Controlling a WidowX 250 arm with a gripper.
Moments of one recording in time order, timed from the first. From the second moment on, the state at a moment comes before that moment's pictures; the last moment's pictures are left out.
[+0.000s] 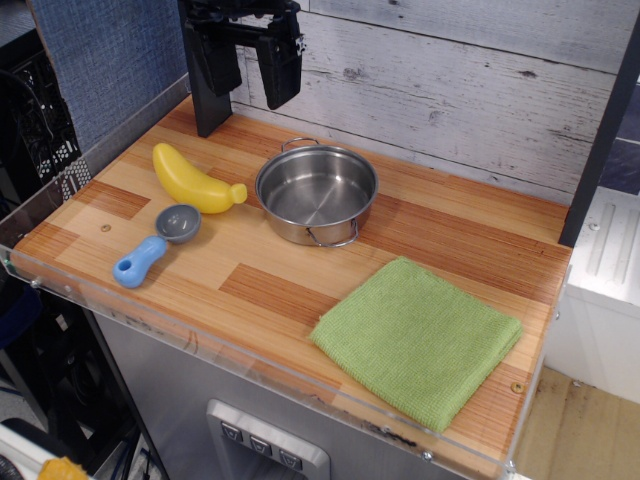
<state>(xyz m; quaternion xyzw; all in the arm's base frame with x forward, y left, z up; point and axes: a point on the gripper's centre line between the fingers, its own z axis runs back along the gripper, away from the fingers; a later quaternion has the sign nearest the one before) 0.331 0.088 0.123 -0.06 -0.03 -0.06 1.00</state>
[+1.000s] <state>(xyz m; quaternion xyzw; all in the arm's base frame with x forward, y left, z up) 0.276 0.113 0.131 0.01 -0.06 -0.04 1.00</state>
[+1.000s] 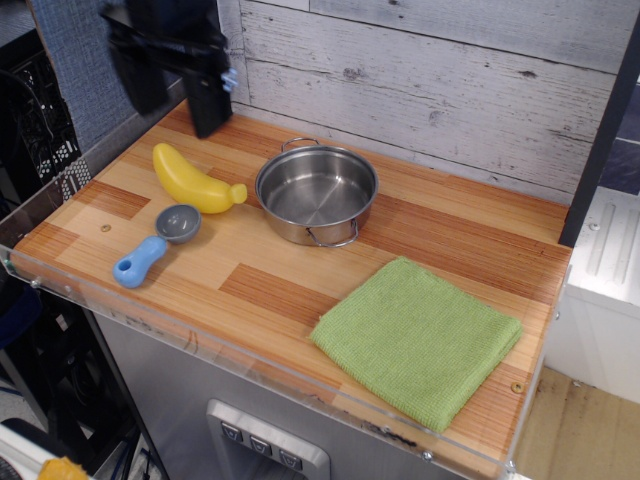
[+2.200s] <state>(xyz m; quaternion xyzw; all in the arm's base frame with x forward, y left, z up) 0.236 0.131 0.046 -0.01 -0.05 0.00 1.00</state>
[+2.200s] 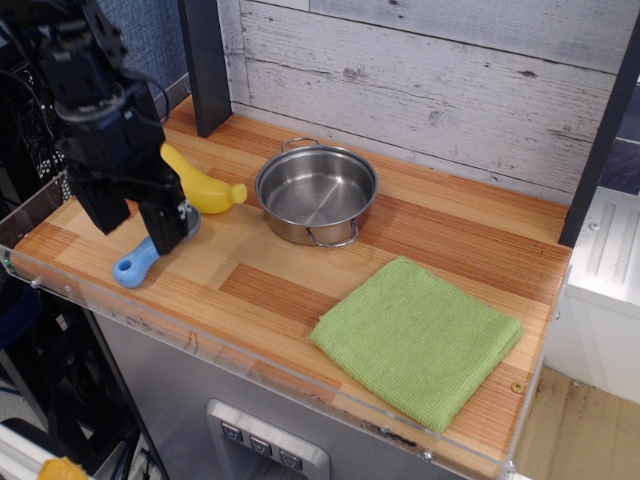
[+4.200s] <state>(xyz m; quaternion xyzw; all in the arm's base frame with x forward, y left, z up) 0.237 0.114 0.070 0.01 -0.03 0.02 1.00</state>
